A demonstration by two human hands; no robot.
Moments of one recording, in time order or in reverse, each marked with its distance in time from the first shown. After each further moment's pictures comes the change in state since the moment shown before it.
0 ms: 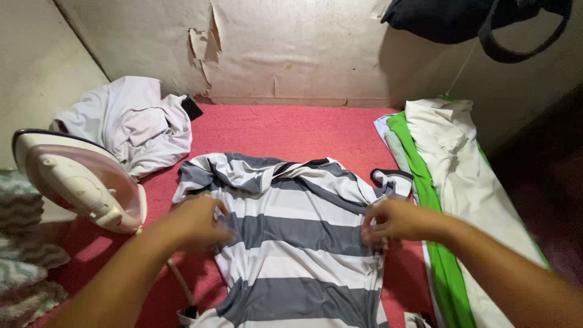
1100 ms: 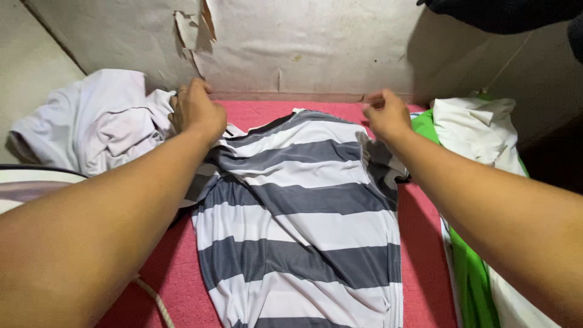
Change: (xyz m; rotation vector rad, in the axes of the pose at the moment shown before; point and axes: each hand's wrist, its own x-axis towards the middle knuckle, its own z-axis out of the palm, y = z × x) left_hand 0.204 0.051 -0.111 -0.114 1.090 0.056; right_hand 0.214 -0.013 -0.144 0.358 1.004 -0.287
